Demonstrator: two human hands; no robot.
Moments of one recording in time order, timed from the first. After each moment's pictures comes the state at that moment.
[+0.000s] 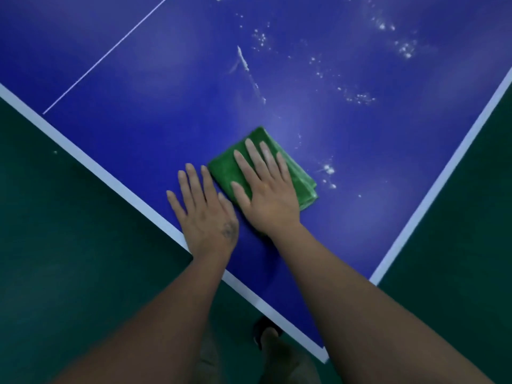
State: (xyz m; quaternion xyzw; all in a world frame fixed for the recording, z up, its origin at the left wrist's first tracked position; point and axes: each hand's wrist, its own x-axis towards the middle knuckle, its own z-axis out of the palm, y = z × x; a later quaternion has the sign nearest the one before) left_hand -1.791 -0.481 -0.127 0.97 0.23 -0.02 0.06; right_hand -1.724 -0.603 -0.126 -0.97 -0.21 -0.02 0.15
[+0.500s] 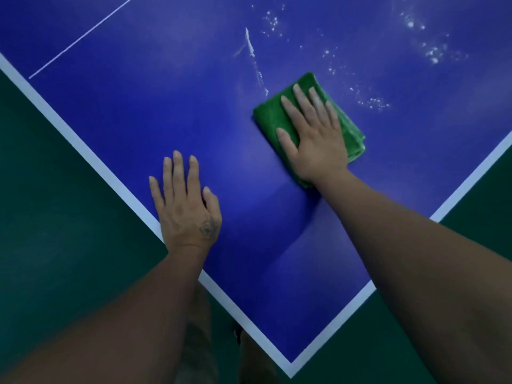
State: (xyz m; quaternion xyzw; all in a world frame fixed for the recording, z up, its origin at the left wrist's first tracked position) left_hand -1.791 -0.485 -0.130 0.97 0.25 0.01 0.07; right_hand -1.598 -0.686 -0.118 -0.96 -0.24 0.02 0.11
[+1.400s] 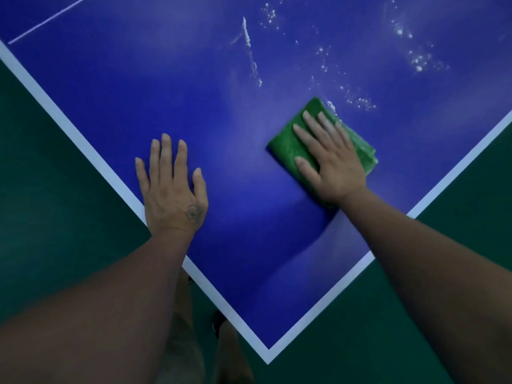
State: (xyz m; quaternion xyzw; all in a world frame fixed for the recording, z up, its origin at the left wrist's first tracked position) left_hand -1.792 -0.485 -0.128 0.96 0.25 0.02 0.09; right_hand -1.618 -0.771 -0.126 -0.93 -0.35 0.02 0.10
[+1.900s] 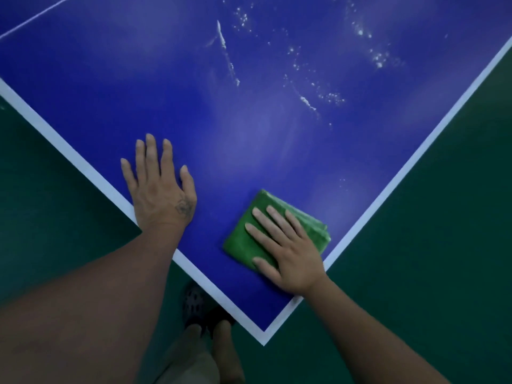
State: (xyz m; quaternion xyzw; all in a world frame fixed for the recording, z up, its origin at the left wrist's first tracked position) left_hand -1.793 -0.485 -0.126 0.96 0.26 0.00 0.08; right_hand -1.823 -0.783 -0.123 -0.90 -0.40 0.10 0.14
